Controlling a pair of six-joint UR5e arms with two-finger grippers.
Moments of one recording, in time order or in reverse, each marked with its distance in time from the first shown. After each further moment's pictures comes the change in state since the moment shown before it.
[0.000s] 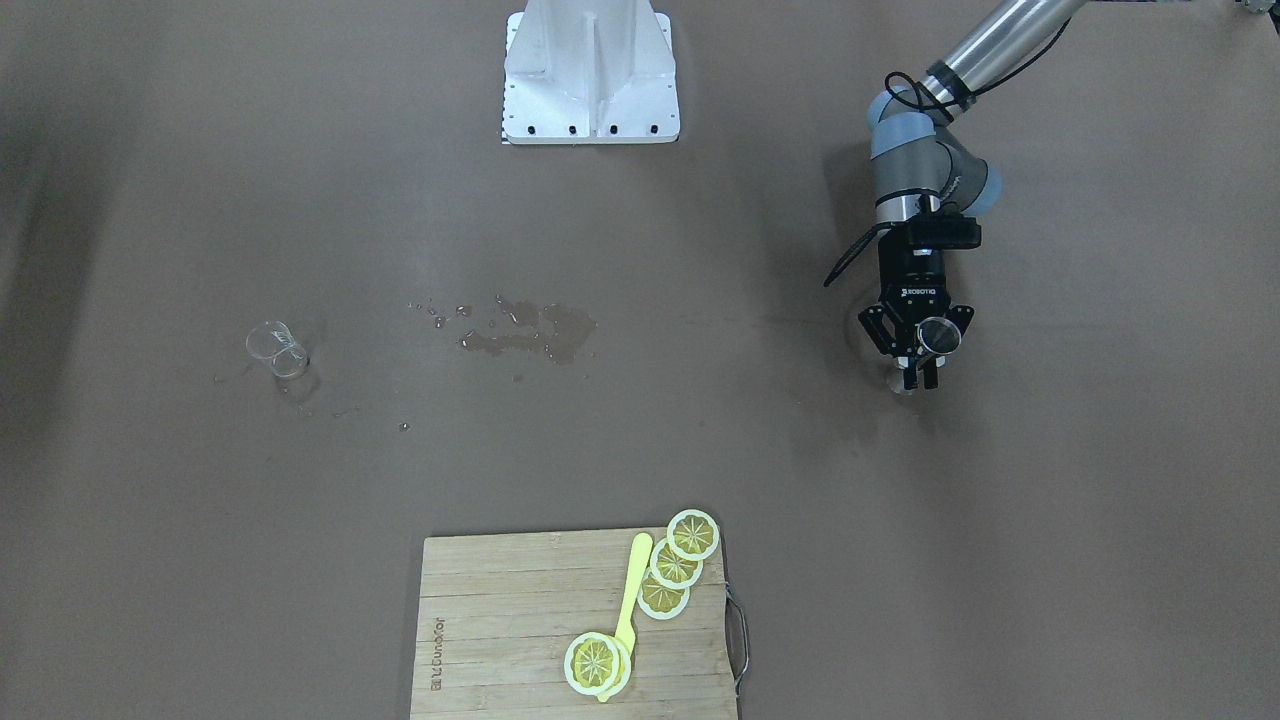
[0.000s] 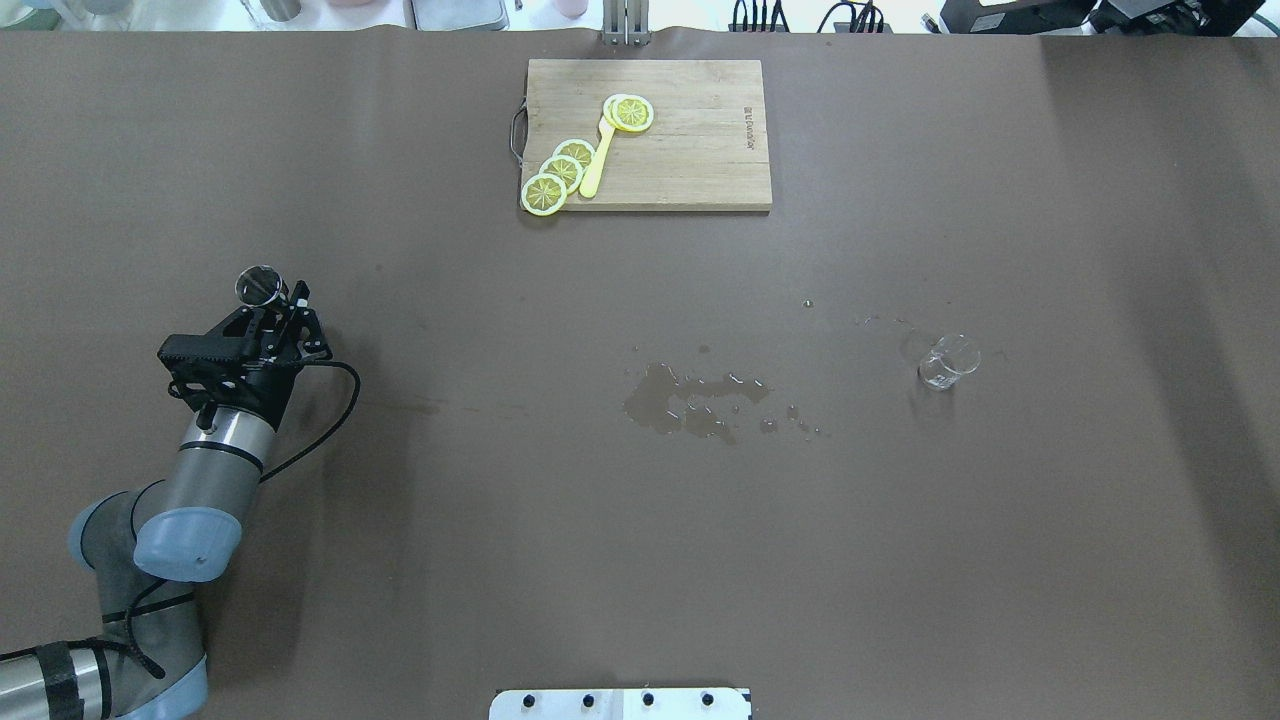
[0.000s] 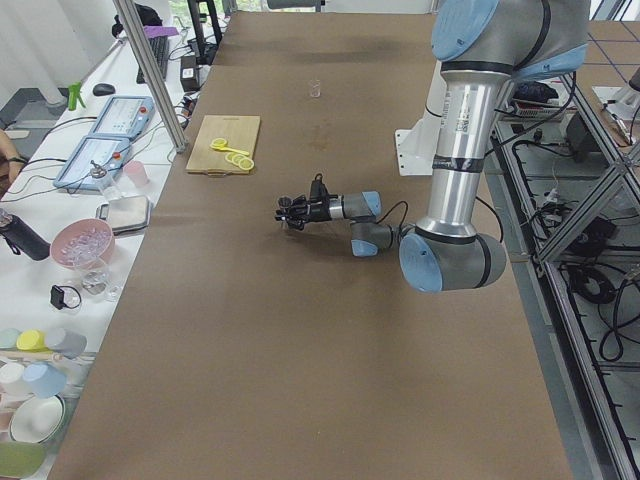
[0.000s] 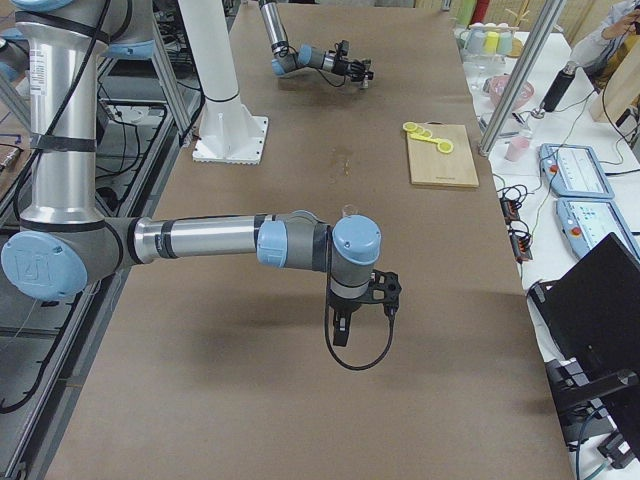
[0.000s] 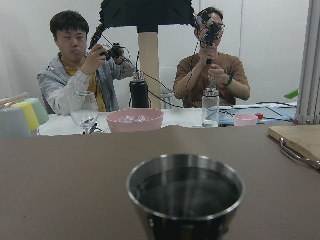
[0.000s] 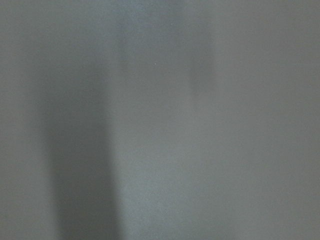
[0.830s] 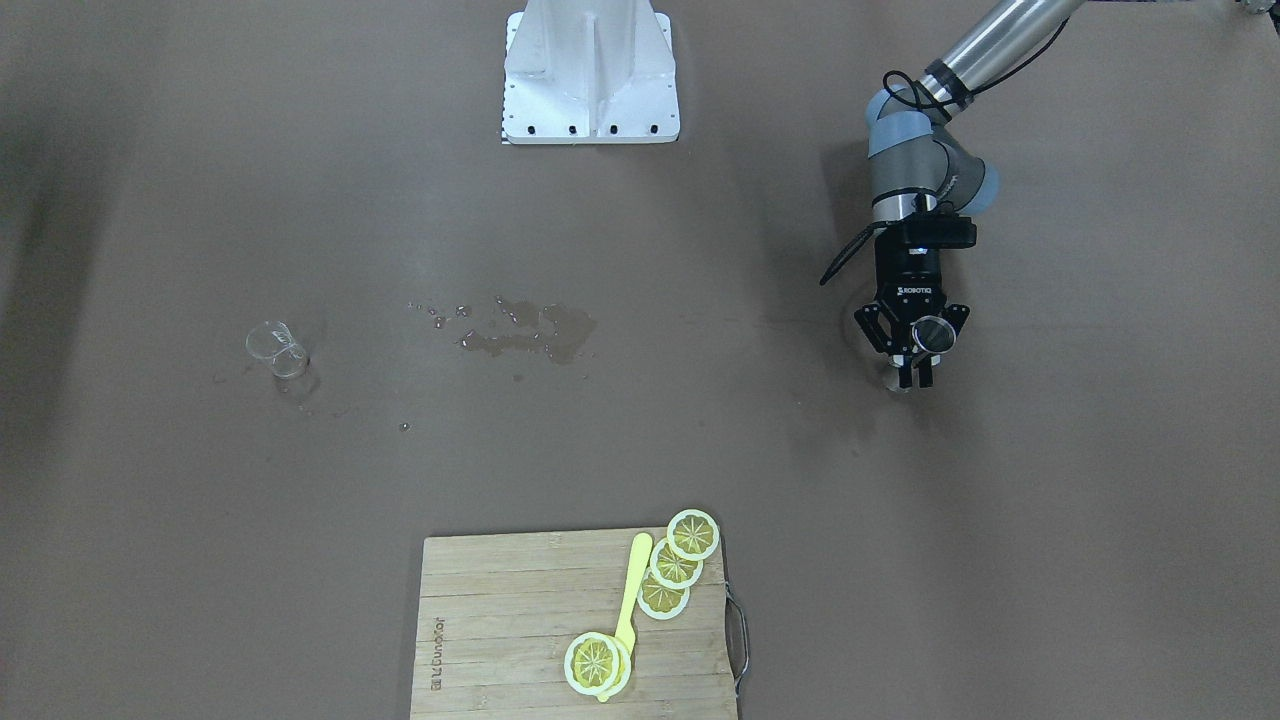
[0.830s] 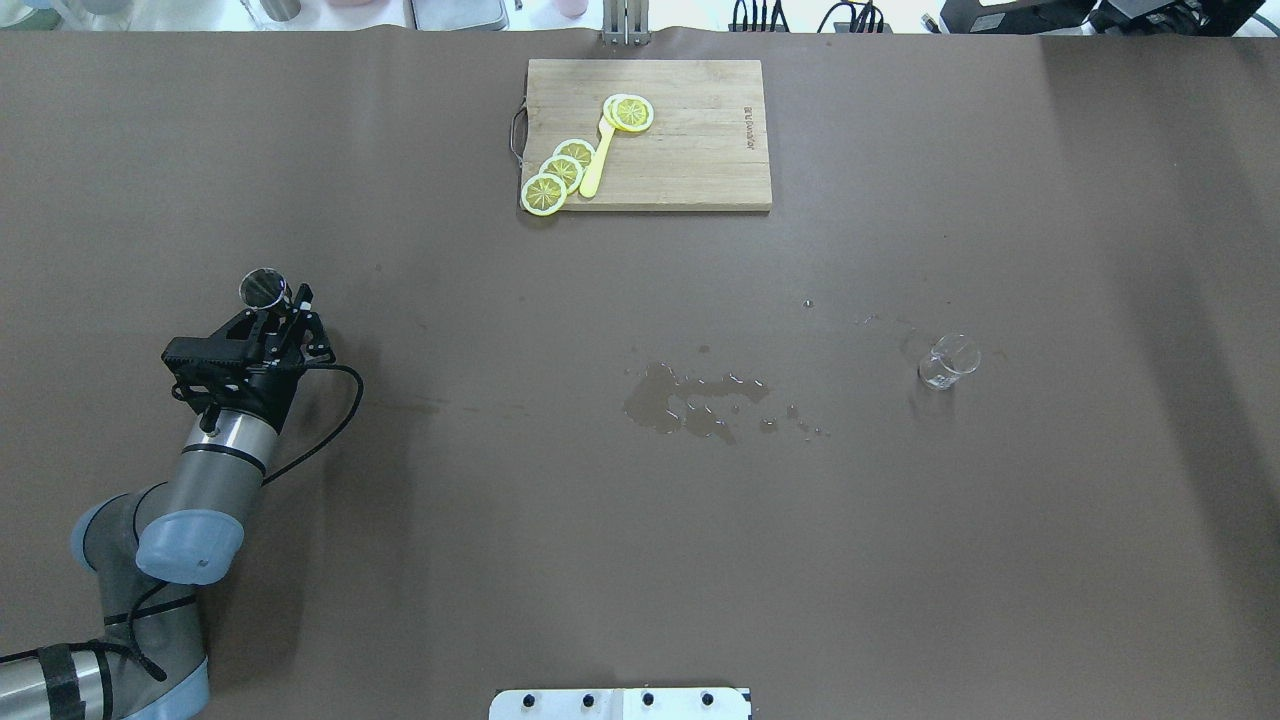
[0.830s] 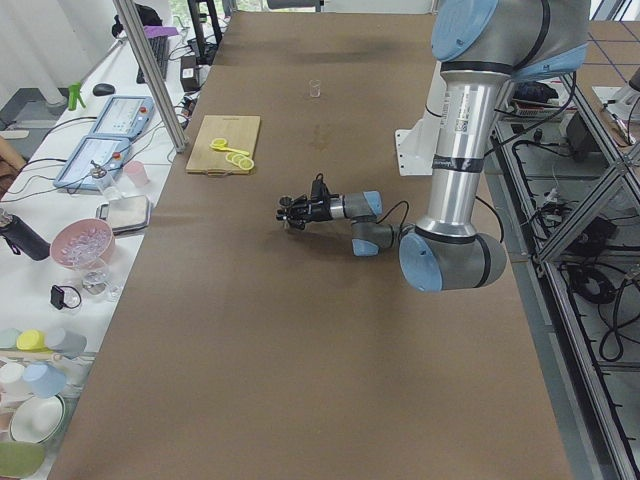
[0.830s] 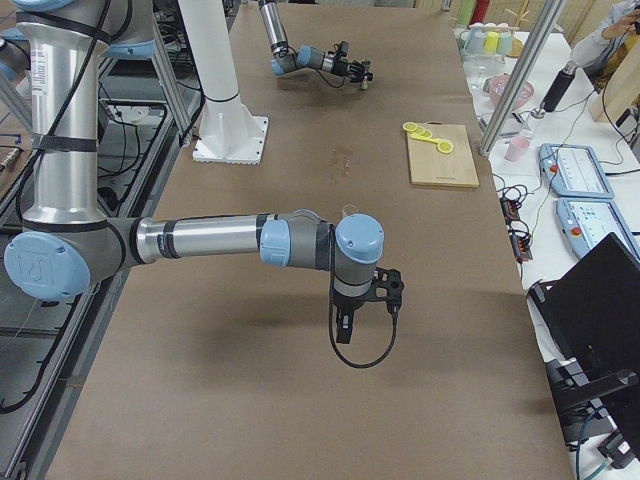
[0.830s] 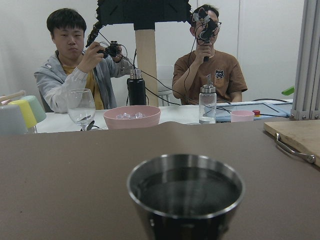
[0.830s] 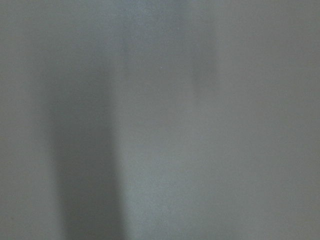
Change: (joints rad) left arm 0.006 -0.002 0.000 0.002 -0.001 0.006; right arm -0.001 0.010 -0.007 0.001 0.009 -0.002
